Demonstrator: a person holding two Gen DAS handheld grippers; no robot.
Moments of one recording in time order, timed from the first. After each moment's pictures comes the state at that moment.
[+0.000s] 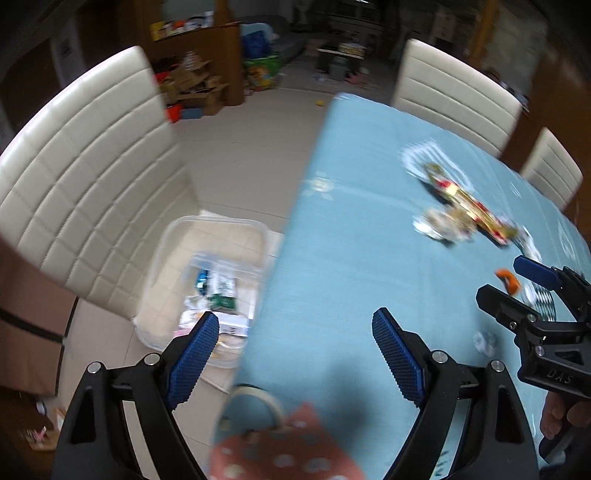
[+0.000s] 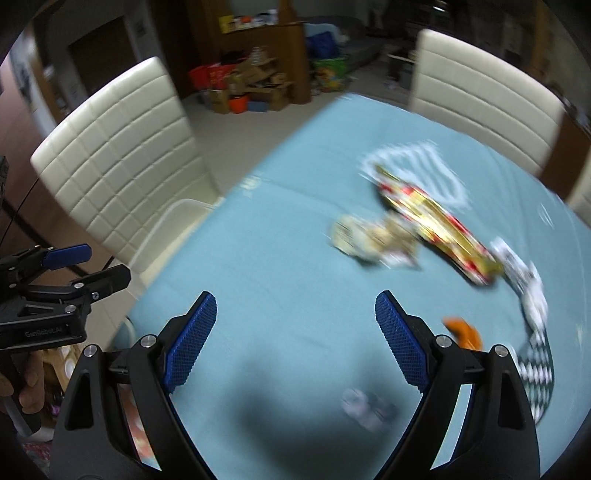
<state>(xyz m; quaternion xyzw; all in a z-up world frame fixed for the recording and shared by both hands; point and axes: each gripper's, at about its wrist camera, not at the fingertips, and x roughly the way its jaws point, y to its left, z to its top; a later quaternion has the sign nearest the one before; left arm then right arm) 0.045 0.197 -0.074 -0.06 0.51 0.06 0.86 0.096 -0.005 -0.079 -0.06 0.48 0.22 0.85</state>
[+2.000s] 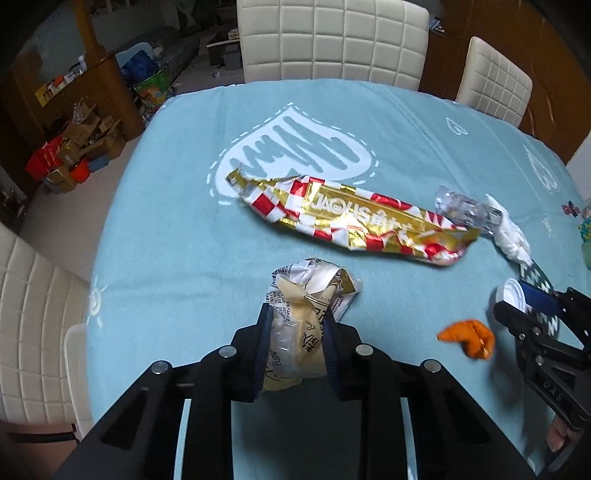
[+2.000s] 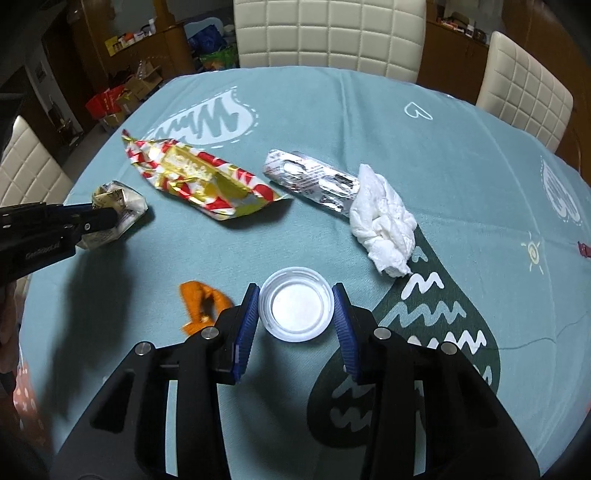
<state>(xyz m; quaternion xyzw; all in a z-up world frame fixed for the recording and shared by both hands) 0.193 0.031 -0.123 0.05 0.53 -0.08 0.84 0.155 -0.164 -0.138 -0.02 0.51 0.07 0.86</state>
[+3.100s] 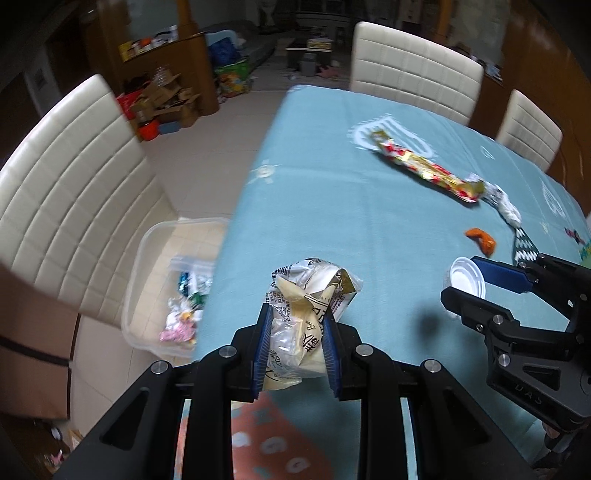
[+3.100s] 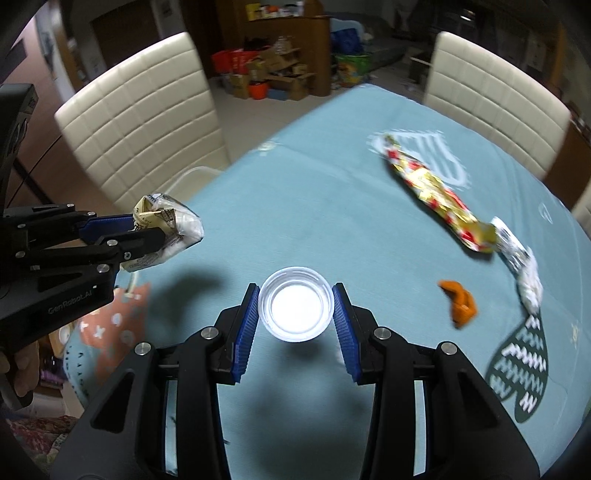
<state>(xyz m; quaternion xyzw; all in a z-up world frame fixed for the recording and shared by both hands) 0.024 0.153 -0.074 -0.02 0.51 0.04 0.86 0.055 0.010 -0.084 -0.13 0.47 0.28 0.83</state>
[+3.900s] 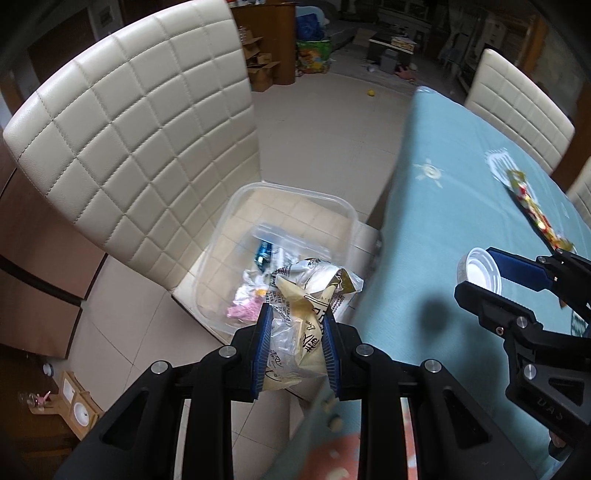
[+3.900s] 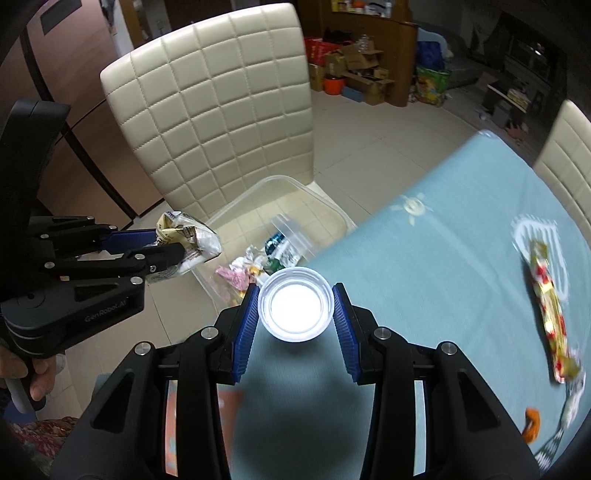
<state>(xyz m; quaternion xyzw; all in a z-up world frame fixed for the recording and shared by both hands) 0.025 0.306 -0.110 -0.10 0.53 0.15 0.83 0.086 0.179 -0.099 -0.18 0.46 0.39 0.78</state>
